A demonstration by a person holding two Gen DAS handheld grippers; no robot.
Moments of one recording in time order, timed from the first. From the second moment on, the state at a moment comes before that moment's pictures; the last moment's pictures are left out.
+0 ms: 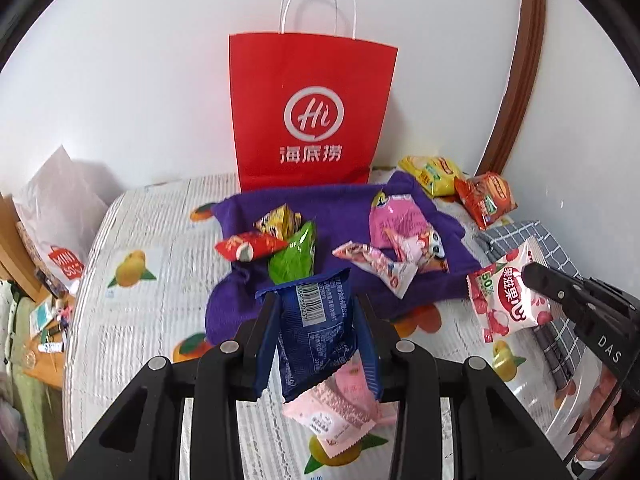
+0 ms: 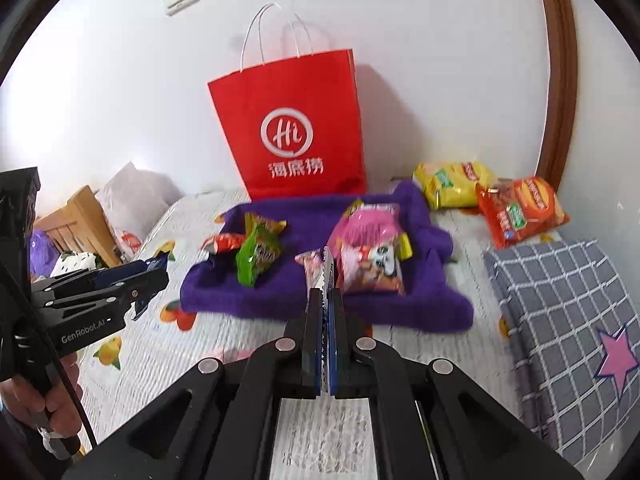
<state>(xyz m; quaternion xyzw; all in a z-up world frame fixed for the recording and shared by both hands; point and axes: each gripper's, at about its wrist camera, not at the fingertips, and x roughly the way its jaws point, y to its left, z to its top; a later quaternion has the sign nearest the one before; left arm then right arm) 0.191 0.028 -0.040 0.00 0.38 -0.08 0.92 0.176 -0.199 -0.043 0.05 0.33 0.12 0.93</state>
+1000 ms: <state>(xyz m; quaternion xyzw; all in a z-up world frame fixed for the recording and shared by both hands) 0.257 0.025 -0.036 0.01 0.37 -0.09 0.92 0.254 -0.193 -0.018 0.05 0.32 0.10 0.94</state>
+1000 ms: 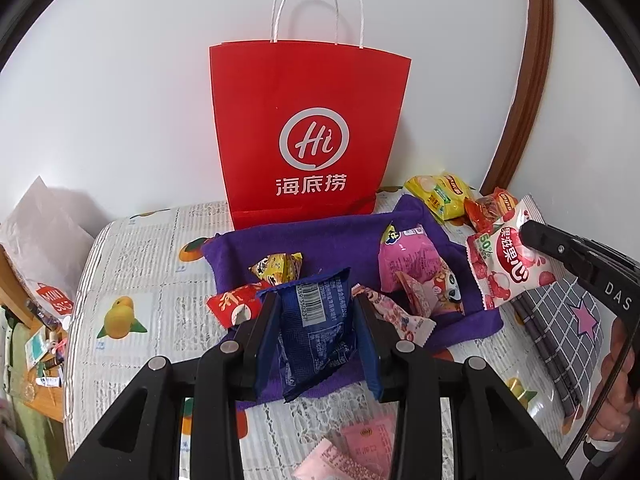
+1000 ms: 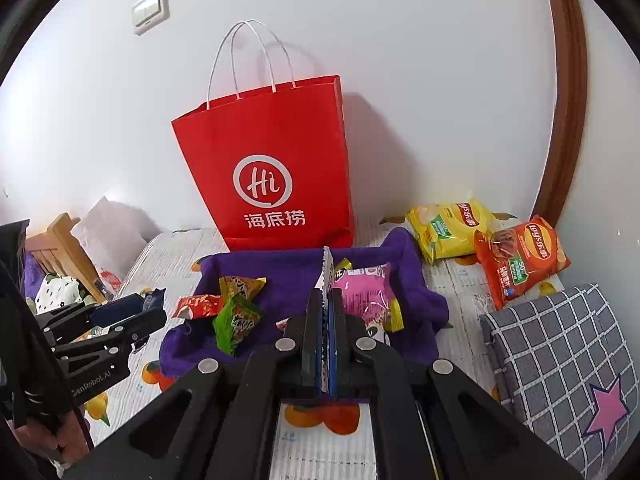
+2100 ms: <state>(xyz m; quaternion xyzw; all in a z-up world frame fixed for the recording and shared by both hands) 0.320 0.023 -0.069 0.02 0.40 -0.08 0.91 0.347 -0.168 -0.095 0.07 0.39 0.13 0.91</state>
